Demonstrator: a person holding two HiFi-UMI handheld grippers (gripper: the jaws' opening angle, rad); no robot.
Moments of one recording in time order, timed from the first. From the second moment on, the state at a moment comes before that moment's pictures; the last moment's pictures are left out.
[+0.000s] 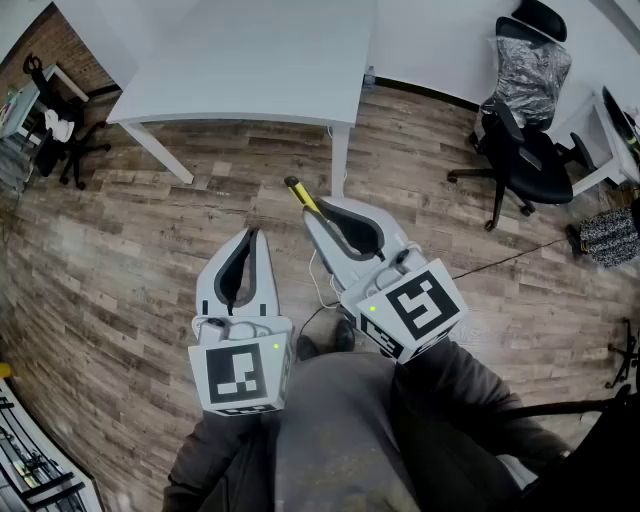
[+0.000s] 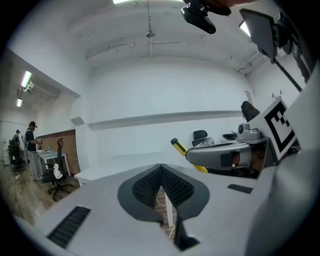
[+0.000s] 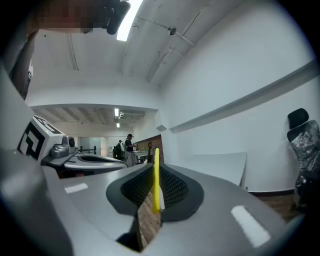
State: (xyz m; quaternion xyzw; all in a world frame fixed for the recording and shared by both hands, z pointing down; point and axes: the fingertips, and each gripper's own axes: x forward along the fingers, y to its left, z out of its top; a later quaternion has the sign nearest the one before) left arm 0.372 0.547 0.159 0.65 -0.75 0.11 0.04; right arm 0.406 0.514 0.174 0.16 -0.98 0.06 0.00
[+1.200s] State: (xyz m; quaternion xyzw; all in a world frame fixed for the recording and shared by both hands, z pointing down) left arm 0.245 0.503 0.214 0.61 -0.79 0.09 0.07; right arm 0.317 0.450 0.204 0.13 -0.99 0.09 0.02
